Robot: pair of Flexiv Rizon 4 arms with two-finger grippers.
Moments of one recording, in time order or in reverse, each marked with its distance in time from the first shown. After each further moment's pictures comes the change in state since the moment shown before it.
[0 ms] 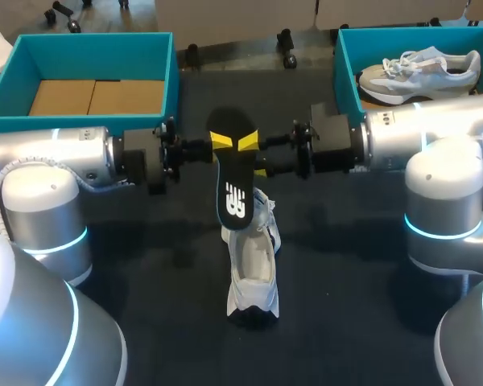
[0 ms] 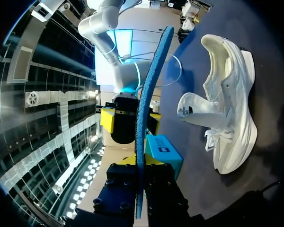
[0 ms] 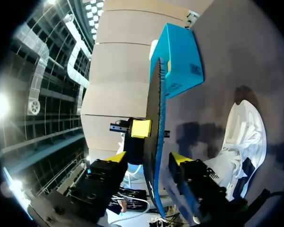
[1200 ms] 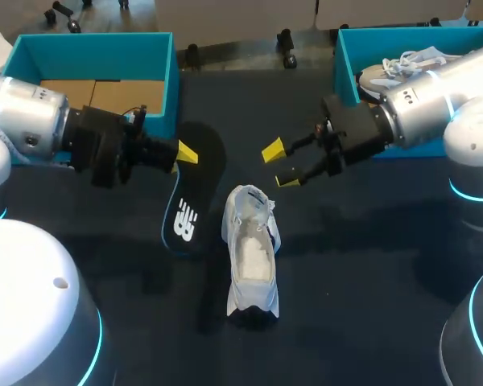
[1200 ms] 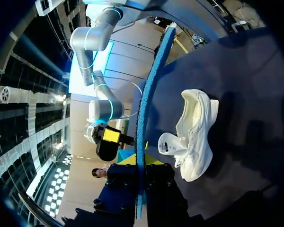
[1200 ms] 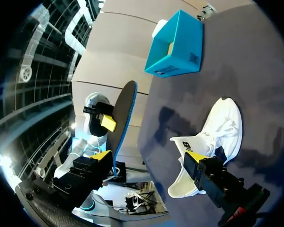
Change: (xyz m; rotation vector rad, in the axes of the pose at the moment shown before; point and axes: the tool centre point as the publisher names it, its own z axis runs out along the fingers) left arm -0.028 -0.067 -0.064 0.094 0.349 -0.049; right arm -0.015 -0.024 -0.047 0.243 -0.115 -0.167
